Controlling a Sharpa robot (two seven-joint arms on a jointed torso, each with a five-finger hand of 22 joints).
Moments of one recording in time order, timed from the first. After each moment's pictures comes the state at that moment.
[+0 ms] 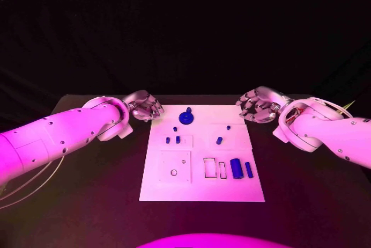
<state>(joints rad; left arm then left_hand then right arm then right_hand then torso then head) 1.21 -0.74 -0.03 1.18 -0.98 -0.14 0.08 1.43 -0.19 0.65 -0.04 0.16 0.91 0.18 0.22 0.34 1.03 0.12 0.42 0.23 1.13 0.04 1.25 0.62 0.17 0.90 0.13 1.07 0.79 1.30 -0.89 -0.14 1.46 -1.17 -0.37 -0.06 1.42 -0.26 0.53 0.16 0.25 0.85 0.15 0.18 0.43 1.11 0.10 0.29 0.36 1.46 0.01 1.26 1.20 0.12 1.34 0.11 0.85 1.16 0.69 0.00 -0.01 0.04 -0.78</state>
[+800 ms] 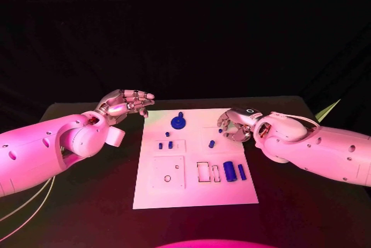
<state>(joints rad) 1.20 -0.89 -0.02 1.40 -0.14 -0.07 0.36 1.39 -0.18 0.60 0.02 0.16 0.88 0.19 0.25 0.34 0.96 0.13 0.40 0.22 1.01 0.06 1.08 0.53 0.17 0.85 0.16 0.93 0.70 1.22 -0.80 -0.15 1.42 -1.61 -0.33 -0.12 1.40 -0.28 0.58 0.12 0.20 0.91 0.15 0.18 0.43 1.11 0.10 0.15 0.21 1.47 0.01 1.33 1.26 0.12 1.36 0.10 0.95 1.24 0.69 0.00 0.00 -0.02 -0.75</state>
